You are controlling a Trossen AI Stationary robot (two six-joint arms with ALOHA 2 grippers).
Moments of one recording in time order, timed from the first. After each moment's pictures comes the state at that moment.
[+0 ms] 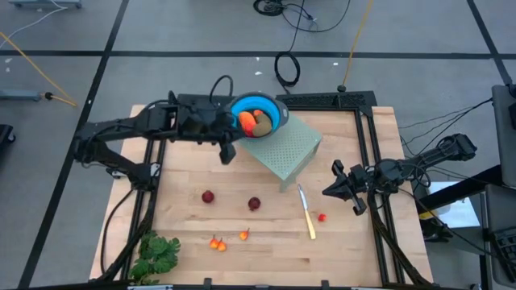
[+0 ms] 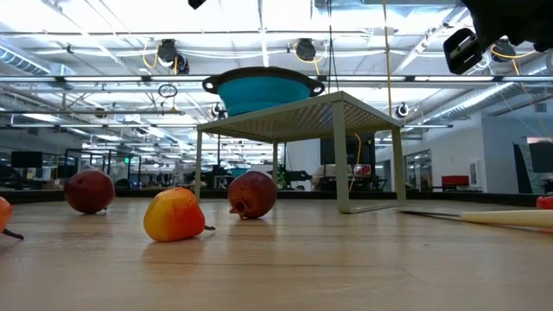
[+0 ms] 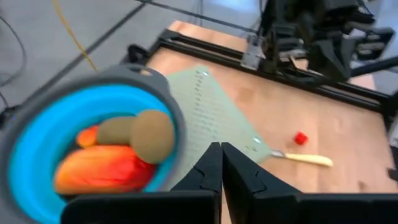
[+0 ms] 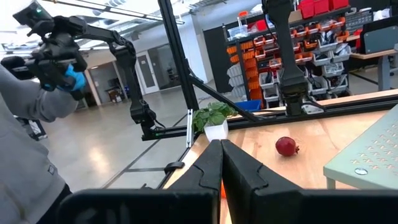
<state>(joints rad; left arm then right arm) 0.08 1.37 1.55 -0.72 -0.14 -0.22 0.36 0.47 0.16 0.44 0.05 0.27</state>
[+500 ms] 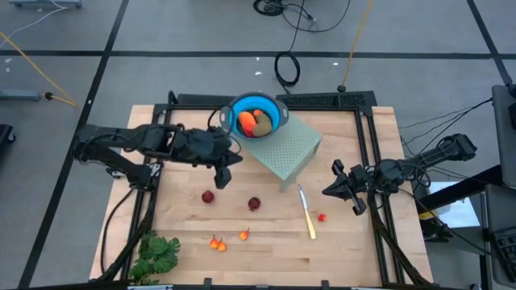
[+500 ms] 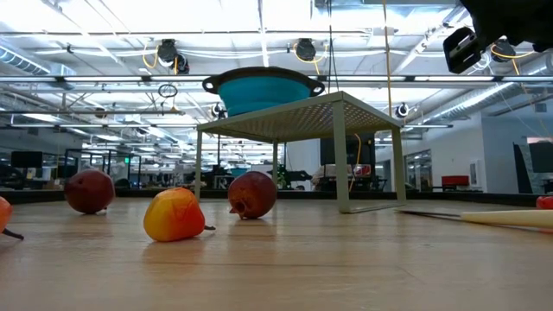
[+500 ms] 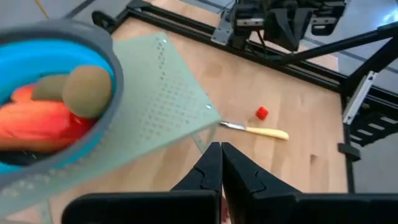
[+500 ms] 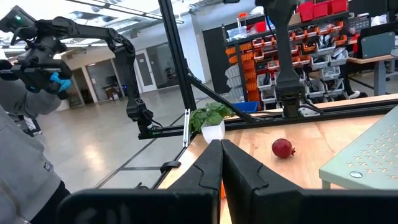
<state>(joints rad) -0.14 1.37 1.55 -0.81 -0.24 -0.43 0.36 0.47 0.16 0.44 0.05 0.24</state>
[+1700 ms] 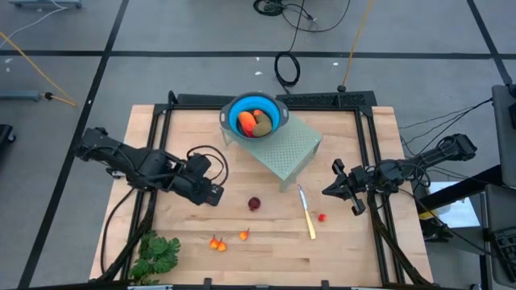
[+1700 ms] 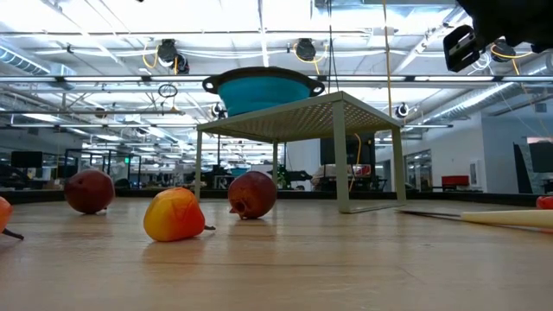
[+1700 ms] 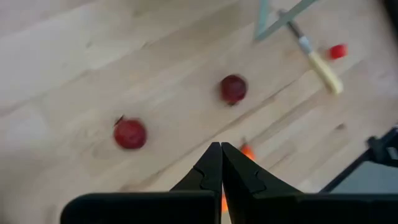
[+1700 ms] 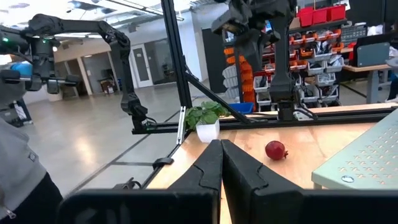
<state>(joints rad) -0.40 1.44 1.54 -1.30 -0.27 -1.43 0.36 0.47 0.16 0.43 0.05 0.18</state>
